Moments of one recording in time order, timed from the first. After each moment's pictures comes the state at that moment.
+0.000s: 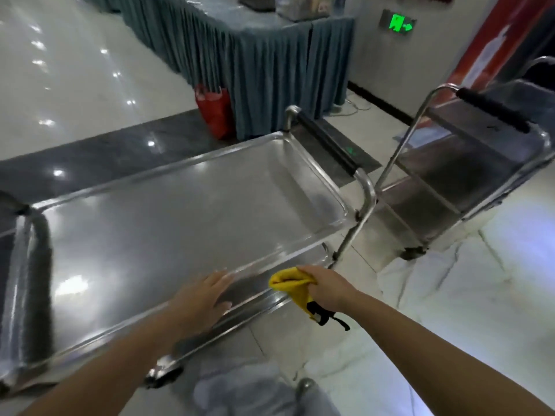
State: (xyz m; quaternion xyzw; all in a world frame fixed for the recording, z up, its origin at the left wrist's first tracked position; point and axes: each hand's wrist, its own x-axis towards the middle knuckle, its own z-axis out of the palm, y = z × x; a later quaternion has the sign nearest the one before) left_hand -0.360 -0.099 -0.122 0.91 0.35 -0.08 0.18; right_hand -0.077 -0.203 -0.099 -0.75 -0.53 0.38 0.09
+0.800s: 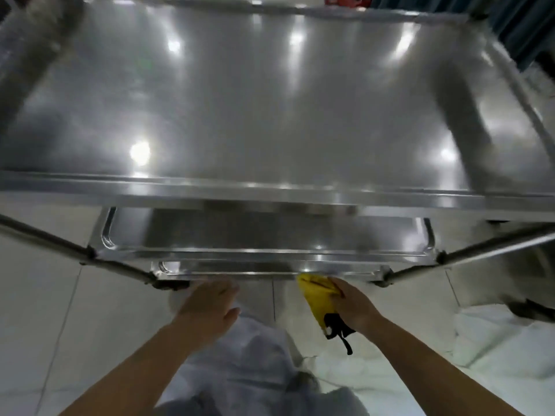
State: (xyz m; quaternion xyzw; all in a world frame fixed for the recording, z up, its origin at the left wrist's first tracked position) left_hand -0.390 -0.184 -0.432 0.77 0.58 -0.11 0.24; right_hand -0.077 -0.163 -0.442 -0.69 -0.54 0.48 0.02
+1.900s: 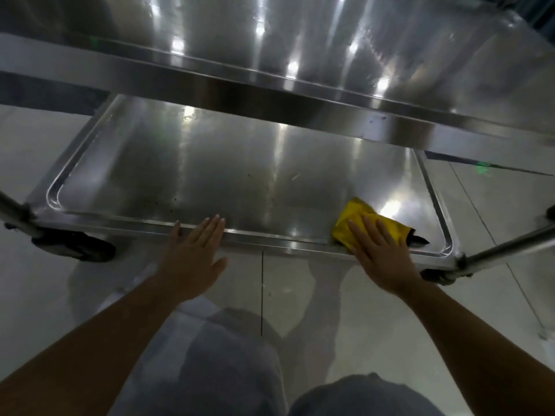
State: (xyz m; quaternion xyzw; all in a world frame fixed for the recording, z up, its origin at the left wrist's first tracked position) left_hand -0.378 -0.129 -0.836 0.76 0.64 -0.05 0.08; right_hand 0.009 -0.085 -0.814 -0.64 -0.76 0.01 -0.09
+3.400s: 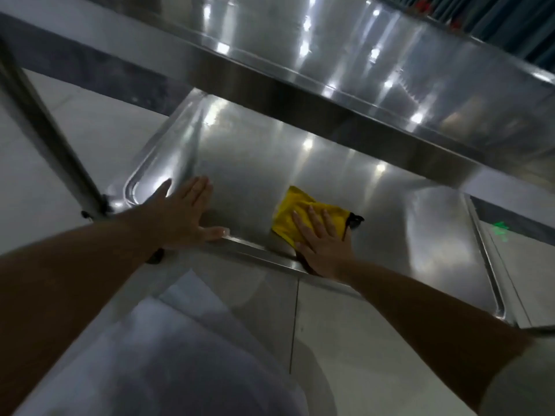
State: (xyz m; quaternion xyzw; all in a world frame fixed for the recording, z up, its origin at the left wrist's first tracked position) left_hand -0.527 -0.079 -0.782 0.71 0.68 -0.13 0.13; right_hand -0.218 -0.006 -0.826 -0.52 -0.84 0.05 -0.12
